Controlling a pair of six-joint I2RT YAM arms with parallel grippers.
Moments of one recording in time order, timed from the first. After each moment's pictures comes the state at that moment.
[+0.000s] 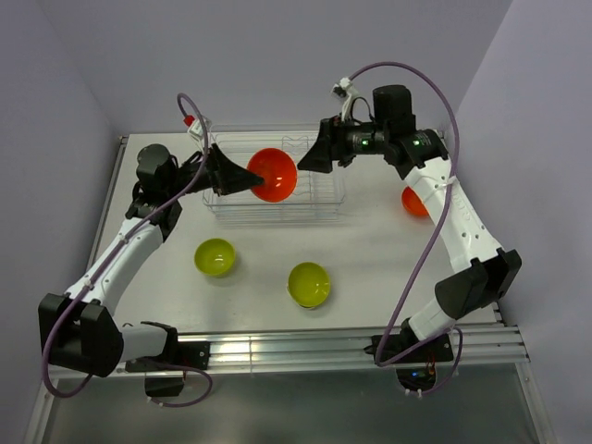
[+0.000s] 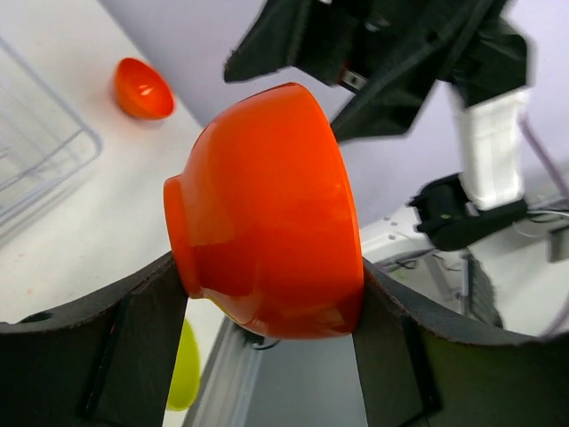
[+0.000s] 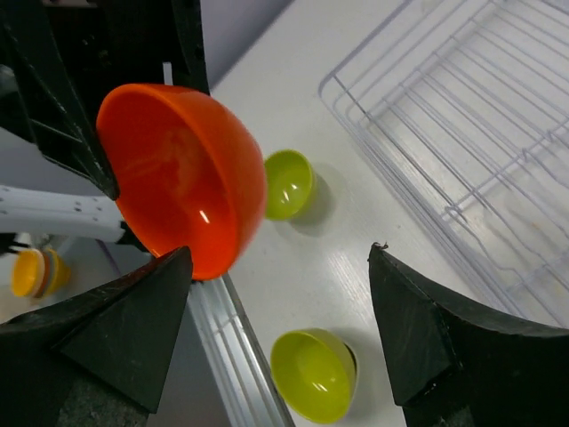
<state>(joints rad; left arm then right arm) -0.27 1.26 1.02 0.28 0.98 -0.93 0.37 1.55 1.76 -0.73 -0.77 0.15</state>
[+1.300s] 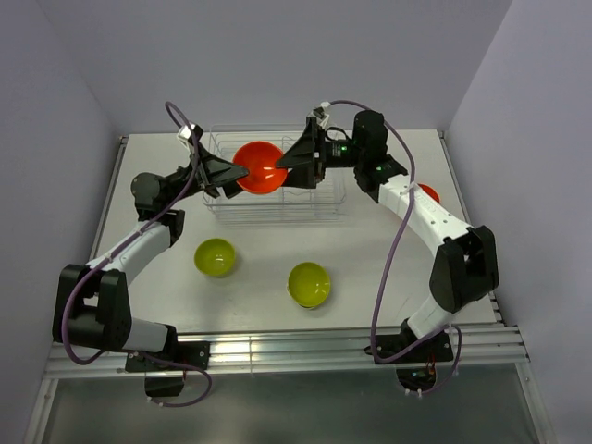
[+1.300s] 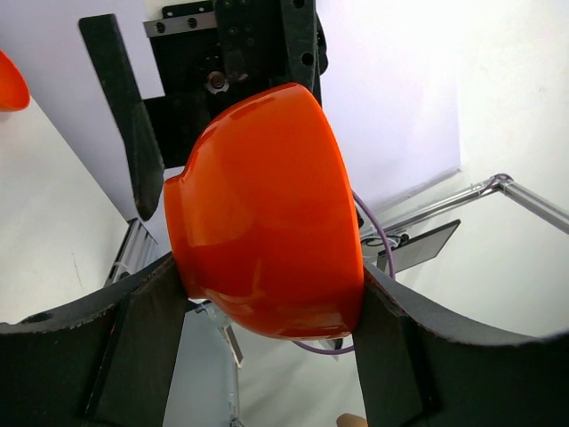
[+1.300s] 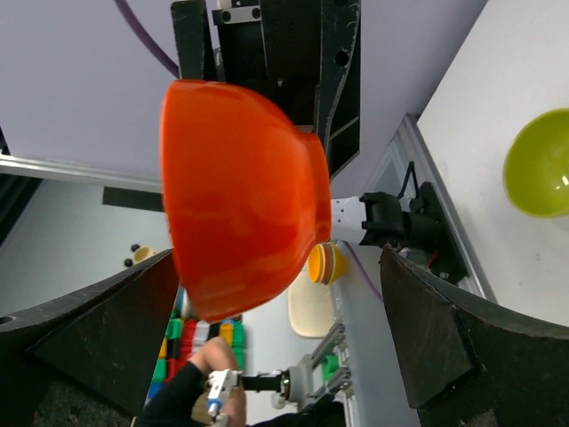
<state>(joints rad) -0.19 1.39 0.82 1.16 1.04 -1.76 0.40 1.60 1.35 0.21 -1.14 1.27</state>
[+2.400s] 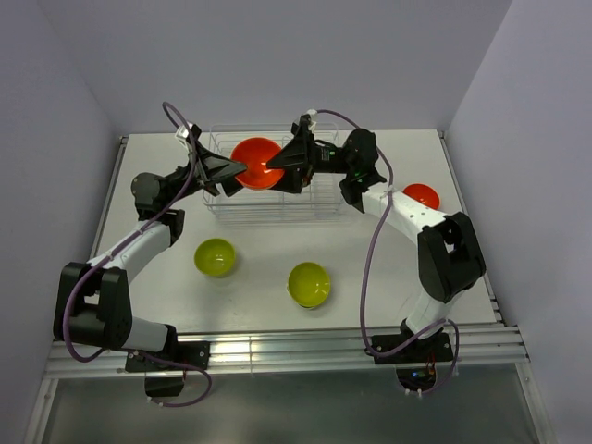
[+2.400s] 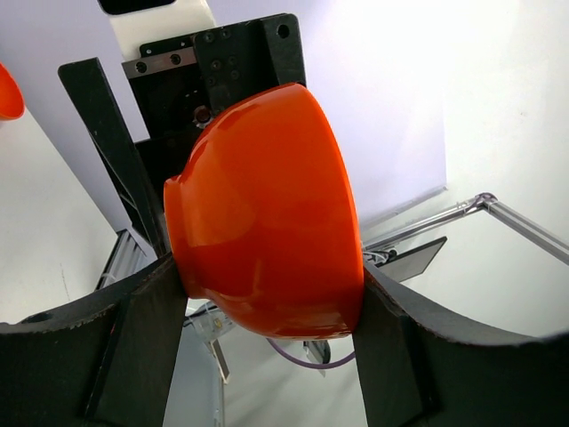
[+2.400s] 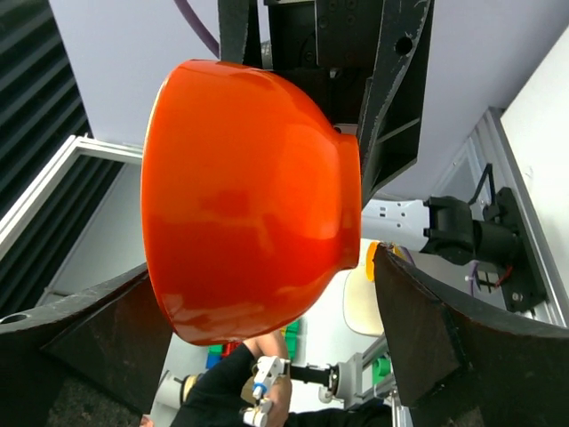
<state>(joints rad) -0.18 1.40 0.82 1.18 1.00 -1.80 0.47 1.70 1.25 0.79 -1.13 1.71</state>
